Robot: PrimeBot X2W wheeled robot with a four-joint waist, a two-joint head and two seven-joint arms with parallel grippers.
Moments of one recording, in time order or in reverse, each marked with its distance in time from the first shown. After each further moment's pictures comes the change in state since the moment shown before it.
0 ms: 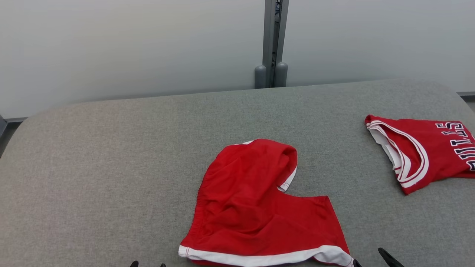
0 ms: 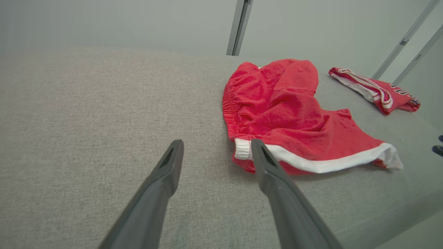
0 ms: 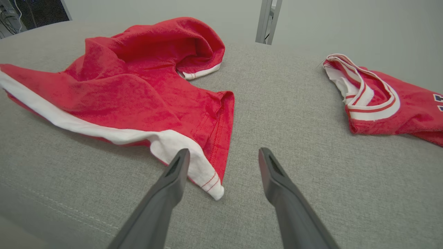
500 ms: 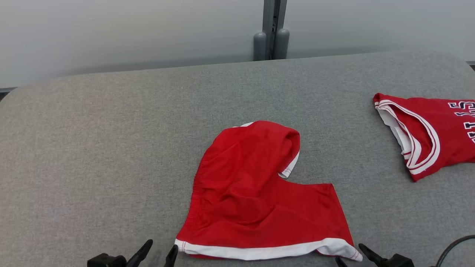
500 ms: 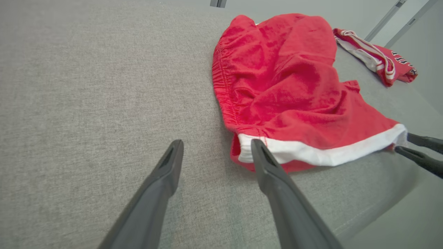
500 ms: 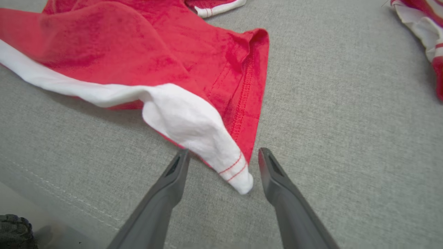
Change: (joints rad) left arm -0.183 0.069 -0.092 0.085 -0.110 -0.046 0.152; right arm -0.159 -0.038 0.162 0.155 0.062 0.000 0.054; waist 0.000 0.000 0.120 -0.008
